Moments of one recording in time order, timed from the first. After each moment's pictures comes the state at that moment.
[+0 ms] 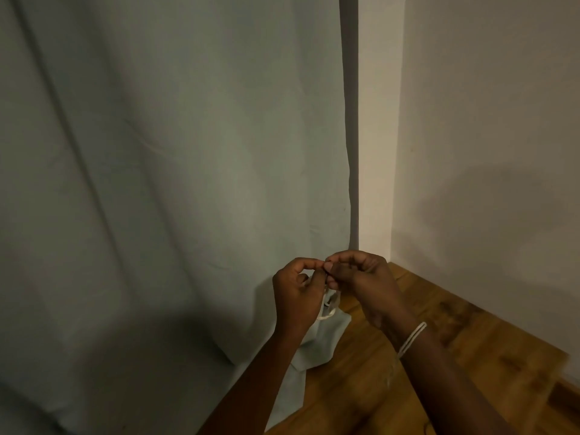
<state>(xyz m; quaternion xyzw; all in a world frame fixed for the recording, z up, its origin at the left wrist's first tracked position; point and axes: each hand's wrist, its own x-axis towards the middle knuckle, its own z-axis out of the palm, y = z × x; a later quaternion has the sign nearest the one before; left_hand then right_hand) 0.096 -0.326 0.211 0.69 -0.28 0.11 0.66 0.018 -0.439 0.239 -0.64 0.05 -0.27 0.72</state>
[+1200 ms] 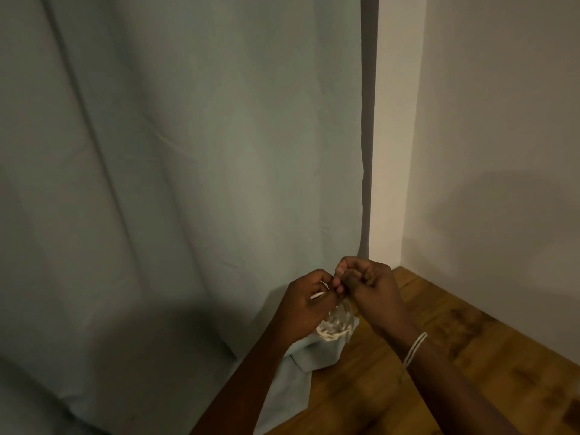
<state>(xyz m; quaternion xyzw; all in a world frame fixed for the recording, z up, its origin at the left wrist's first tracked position) 0.114 -0.304 0.202 0.73 -0.40 -0.06 0.55 0.030 -0.434 0.223 -0.75 0.02 -0.33 0.58</state>
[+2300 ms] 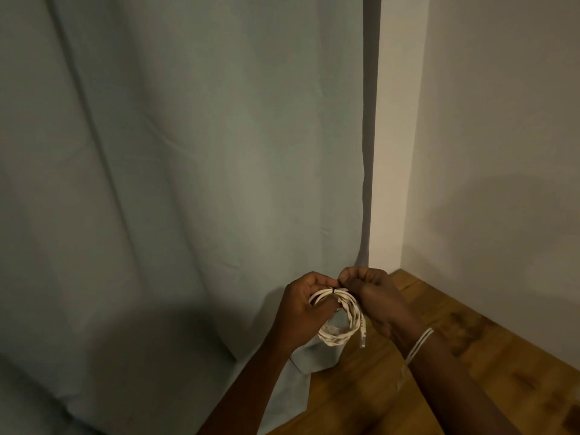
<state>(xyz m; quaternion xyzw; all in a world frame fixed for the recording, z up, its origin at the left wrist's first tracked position) 0.103 -0.303 0.201 0.69 -0.38 -0.02 0.61 0.042 -0.450 0.214 -0.66 0.12 -0.21 0.71</state>
